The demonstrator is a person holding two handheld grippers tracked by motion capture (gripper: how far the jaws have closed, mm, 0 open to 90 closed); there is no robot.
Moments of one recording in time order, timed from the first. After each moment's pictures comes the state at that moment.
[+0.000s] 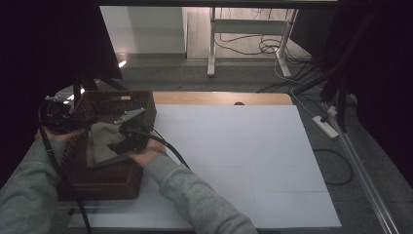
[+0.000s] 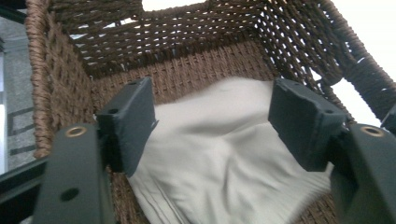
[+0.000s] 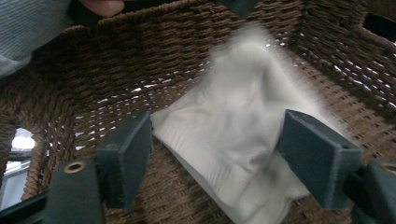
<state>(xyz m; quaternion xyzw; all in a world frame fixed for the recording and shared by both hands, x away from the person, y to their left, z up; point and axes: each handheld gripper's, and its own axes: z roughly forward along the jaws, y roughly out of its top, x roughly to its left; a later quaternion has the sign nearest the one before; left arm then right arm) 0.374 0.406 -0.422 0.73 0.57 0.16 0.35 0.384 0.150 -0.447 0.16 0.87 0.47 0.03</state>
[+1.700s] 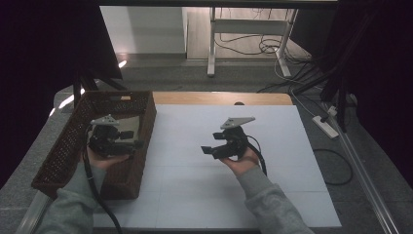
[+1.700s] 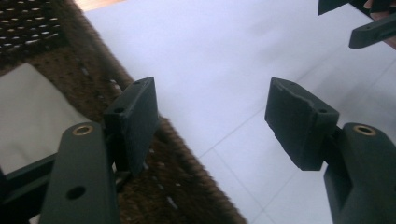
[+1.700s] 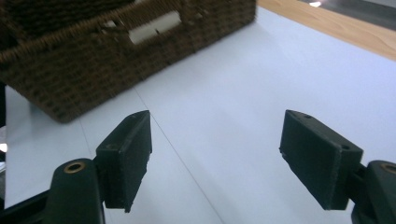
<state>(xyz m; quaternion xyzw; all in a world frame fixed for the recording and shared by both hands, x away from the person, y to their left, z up) 0.311 0.255 -0.413 0.79 0.45 0.10 0.42 0.380 -0.129 -0.437 0.27 0.85 0.46 0.06</state>
